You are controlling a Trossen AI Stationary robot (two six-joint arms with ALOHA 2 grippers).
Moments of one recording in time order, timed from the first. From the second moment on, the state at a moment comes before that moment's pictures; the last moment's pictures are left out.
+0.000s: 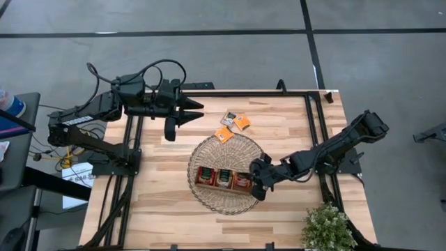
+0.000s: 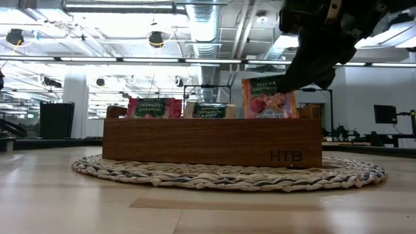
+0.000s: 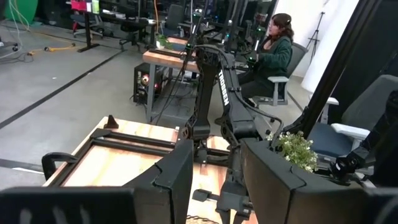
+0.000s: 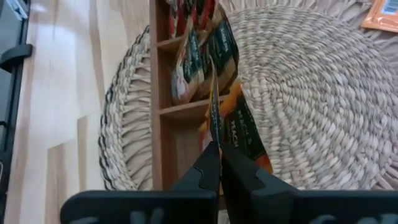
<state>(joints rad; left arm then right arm) 0.11 1.18 1.50 -0.39 0.09 -0.17 0.41 1.48 0.81 -0.17 0.29 0.62</state>
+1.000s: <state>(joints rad) 0.11 1.18 1.50 -0.49 0.03 -0.15 0.28 1.39 0.97 -0.38 0.19 0.62</state>
